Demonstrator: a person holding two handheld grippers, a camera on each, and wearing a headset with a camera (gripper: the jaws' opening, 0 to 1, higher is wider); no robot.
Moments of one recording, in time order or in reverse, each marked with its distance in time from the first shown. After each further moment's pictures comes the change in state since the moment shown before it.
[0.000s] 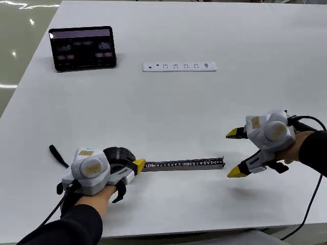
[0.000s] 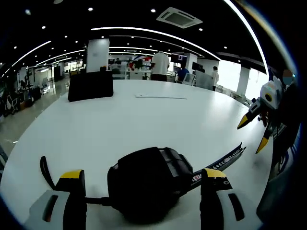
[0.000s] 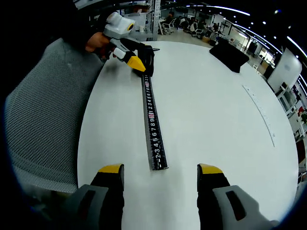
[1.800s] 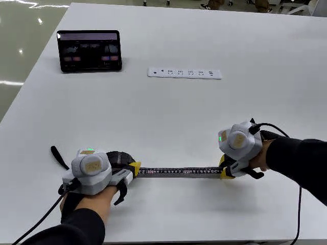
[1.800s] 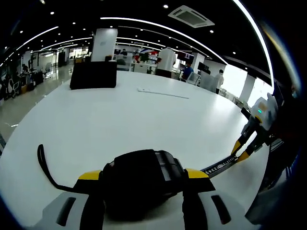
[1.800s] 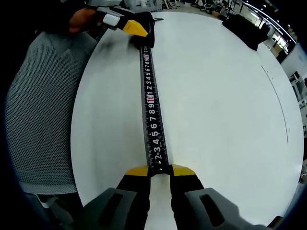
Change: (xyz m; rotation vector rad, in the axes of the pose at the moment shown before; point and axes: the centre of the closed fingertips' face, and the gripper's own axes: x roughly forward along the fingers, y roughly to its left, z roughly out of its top) left arm -0.006 -0.005 0.001 -0.104 0.080 -0.002; right arm 0.032 -0.004 -0.015 0.026 0.246 0.070
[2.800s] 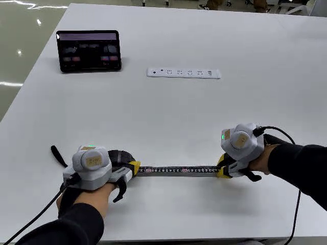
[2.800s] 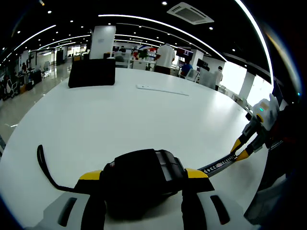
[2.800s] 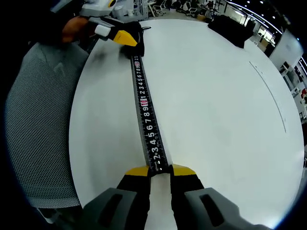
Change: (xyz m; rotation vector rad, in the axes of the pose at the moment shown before) left arm 0.002 0.000 -0.003 0.008 0.027 -0.009; right arm 0.000 -0.001 0.003 0.101 -0.090 -0.048
